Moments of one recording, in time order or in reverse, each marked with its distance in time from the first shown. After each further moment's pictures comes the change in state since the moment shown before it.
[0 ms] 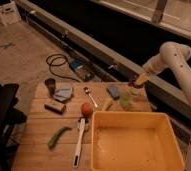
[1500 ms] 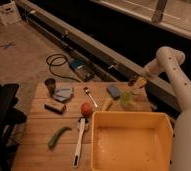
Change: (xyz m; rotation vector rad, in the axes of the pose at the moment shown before) arm 0.015 0.005 0.046 -0.096 0.004 0.065
